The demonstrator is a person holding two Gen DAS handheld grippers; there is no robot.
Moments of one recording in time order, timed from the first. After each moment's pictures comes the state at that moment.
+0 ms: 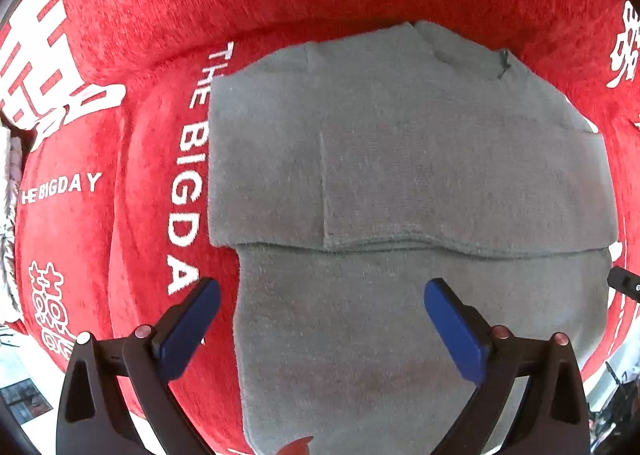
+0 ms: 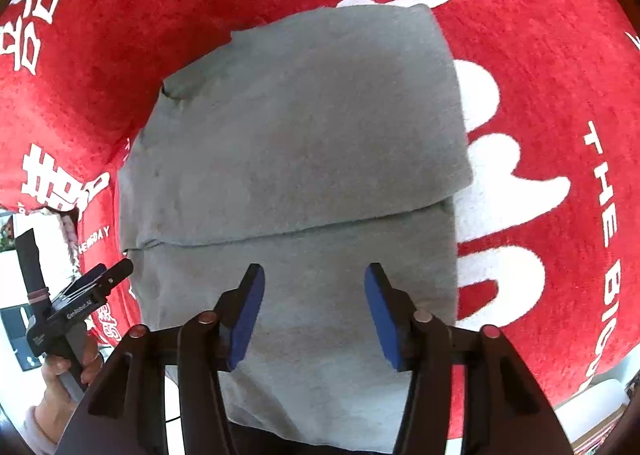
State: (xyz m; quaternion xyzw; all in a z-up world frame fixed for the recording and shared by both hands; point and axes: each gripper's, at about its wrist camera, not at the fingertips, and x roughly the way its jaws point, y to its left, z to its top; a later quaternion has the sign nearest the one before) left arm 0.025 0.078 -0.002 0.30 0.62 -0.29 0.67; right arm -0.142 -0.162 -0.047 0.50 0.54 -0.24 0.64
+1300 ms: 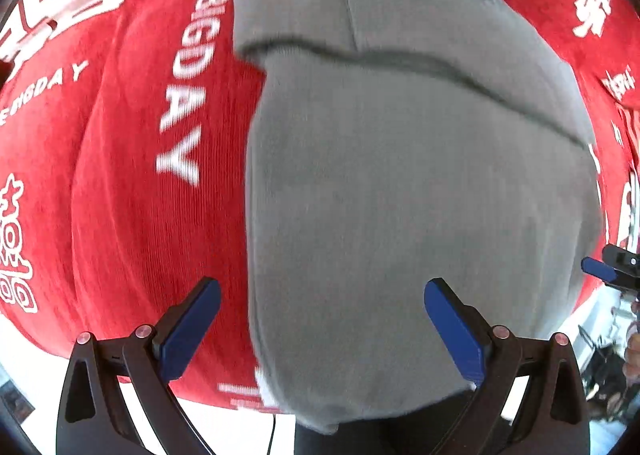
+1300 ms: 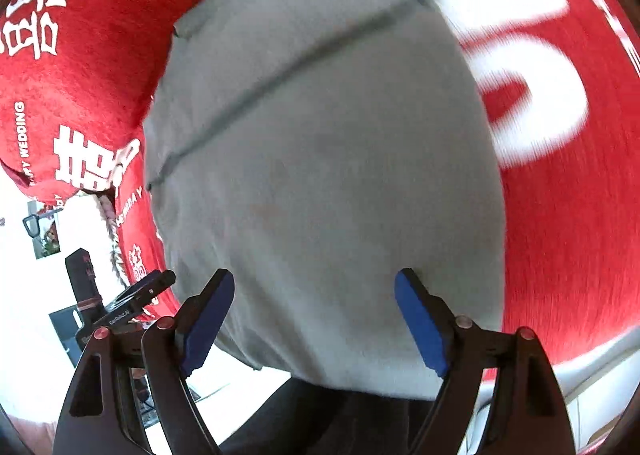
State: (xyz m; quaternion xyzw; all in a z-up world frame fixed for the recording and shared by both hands) left arm -0.021 0.199 -0.020 0.26 0.67 -0.34 0.60; right arm -0.202 -0.071 -0.077 0.59 0.51 -0.18 0.60
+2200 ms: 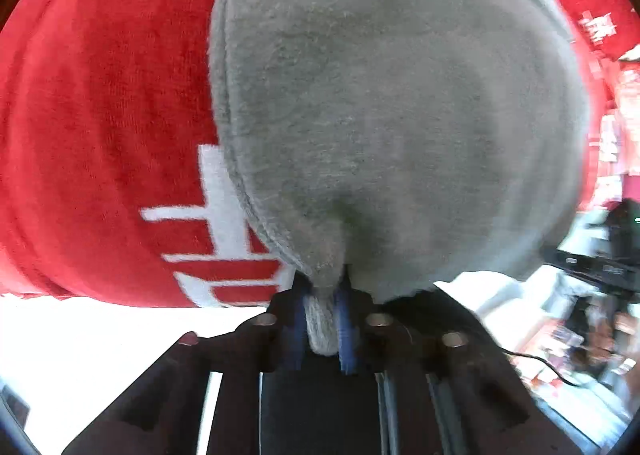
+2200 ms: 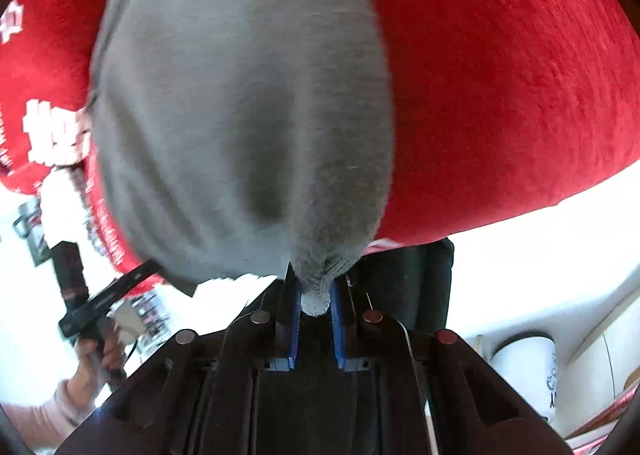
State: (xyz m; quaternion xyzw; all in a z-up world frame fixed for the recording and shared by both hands) left arm -0.093 0.277 -0.058 0.23 0.75 -0.36 0.50; right arm -0.296 0.036 -0.137 0.64 0.52 -0.16 0.54
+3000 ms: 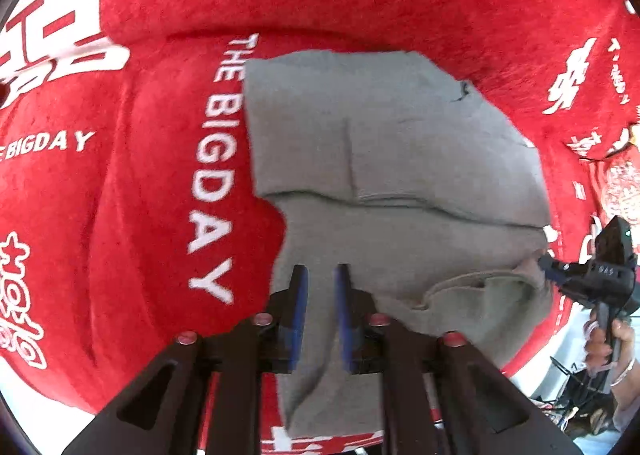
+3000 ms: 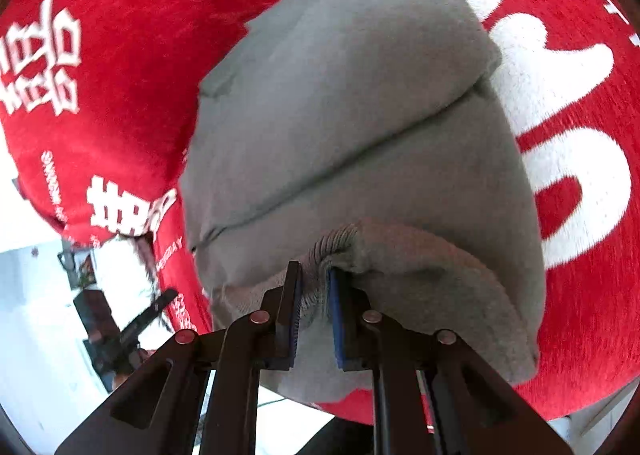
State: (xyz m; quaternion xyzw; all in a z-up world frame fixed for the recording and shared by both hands) left arm 0.059 0.162 0.023 0.18 0.63 -0.38 0.65; right arm -0.162 -0.127 -0.096 0.63 0.42 -0.19 0.62
